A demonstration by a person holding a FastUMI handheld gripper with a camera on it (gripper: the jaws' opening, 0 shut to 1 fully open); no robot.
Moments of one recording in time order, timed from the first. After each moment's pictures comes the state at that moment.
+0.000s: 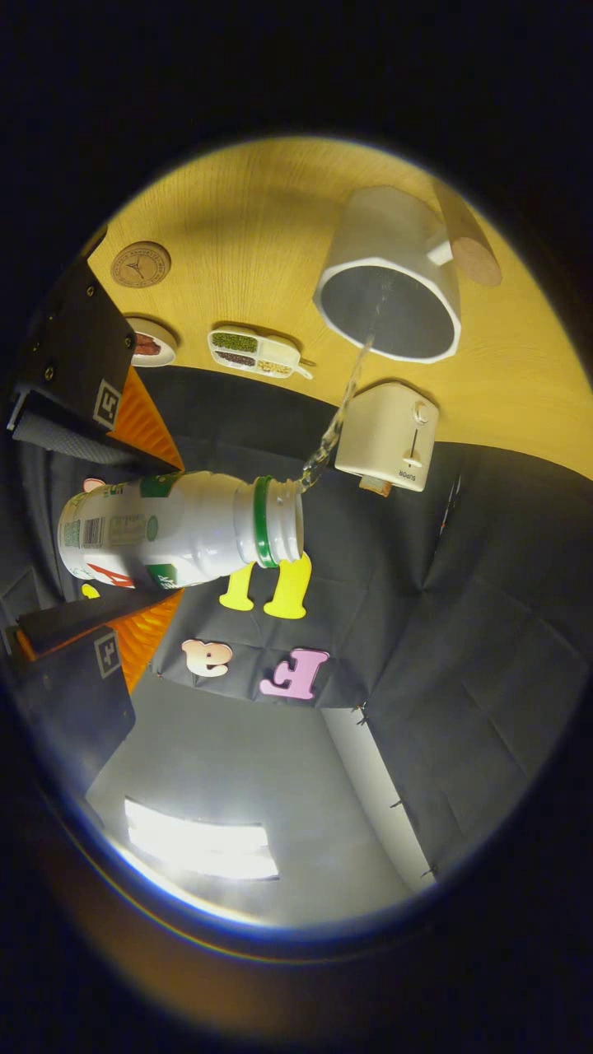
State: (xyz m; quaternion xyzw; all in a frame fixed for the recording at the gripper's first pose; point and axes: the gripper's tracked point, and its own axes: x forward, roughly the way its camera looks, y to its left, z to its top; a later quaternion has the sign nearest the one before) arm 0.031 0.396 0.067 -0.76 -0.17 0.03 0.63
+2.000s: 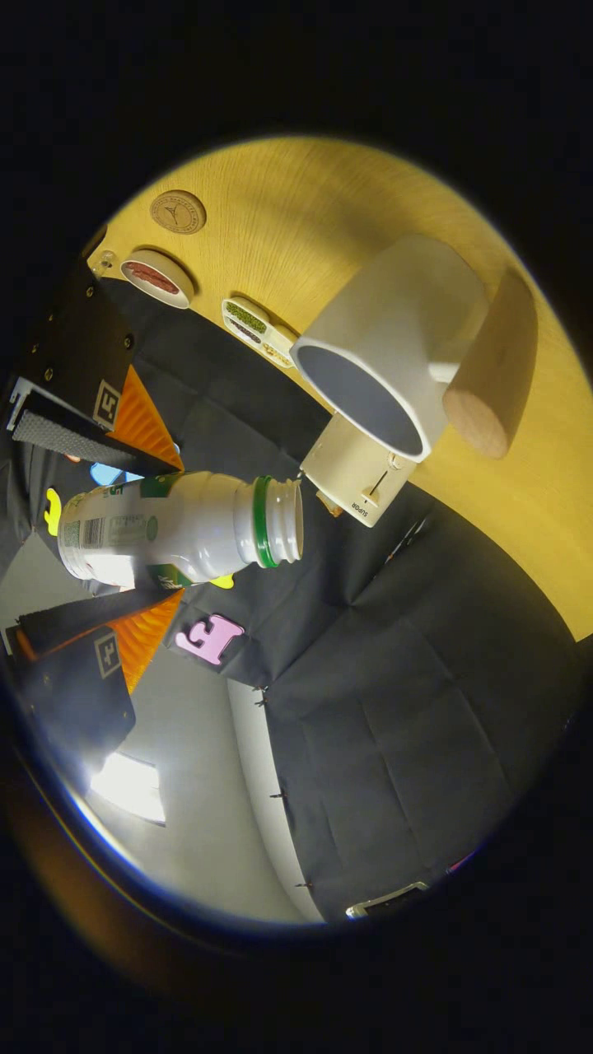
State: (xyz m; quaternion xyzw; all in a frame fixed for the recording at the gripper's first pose) arm 0.010 0.443 0.053 -0.84 -0.26 0.03 0.47
